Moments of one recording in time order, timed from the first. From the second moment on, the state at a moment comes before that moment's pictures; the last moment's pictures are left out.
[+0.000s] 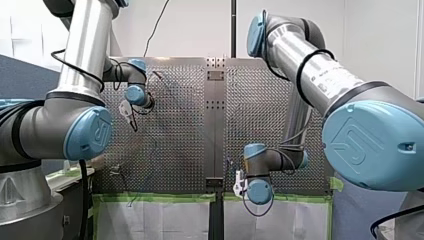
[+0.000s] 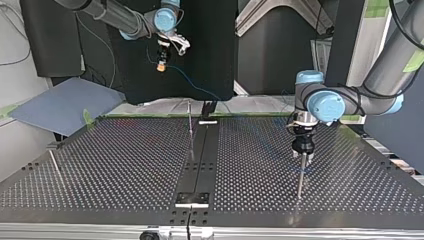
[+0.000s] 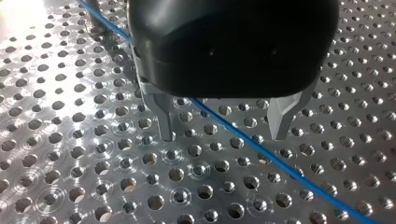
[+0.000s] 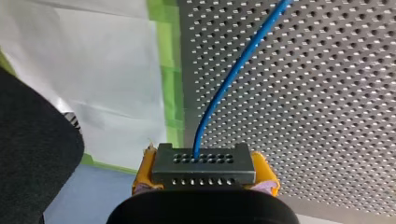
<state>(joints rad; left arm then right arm) 0.02 -1.87 -1.74 -2.71 -1.62 -2.12 2.23 -0.66 1.97 -0.99 2.09 1.70</state>
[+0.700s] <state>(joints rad) 0.02 -1.87 -1.74 -2.71 -1.62 -2.12 2.22 -0.48 1.85 -1.12 2.08 1.69</state>
